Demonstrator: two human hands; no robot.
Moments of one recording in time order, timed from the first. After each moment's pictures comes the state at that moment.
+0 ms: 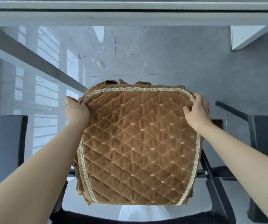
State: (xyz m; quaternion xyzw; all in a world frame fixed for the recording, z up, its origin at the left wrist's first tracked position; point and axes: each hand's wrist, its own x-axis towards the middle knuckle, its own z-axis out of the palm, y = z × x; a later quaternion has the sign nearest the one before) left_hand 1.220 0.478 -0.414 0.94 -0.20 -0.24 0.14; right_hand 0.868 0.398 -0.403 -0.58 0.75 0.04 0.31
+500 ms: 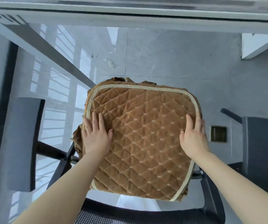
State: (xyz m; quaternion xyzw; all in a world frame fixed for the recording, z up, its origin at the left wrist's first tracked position) left_hand 1.145 0.590 -0.417 0.86 -0.44 -0.23 -0.13; right_hand 0.846 0.477 -0.402 -0.71 0.64 0.17 0.23
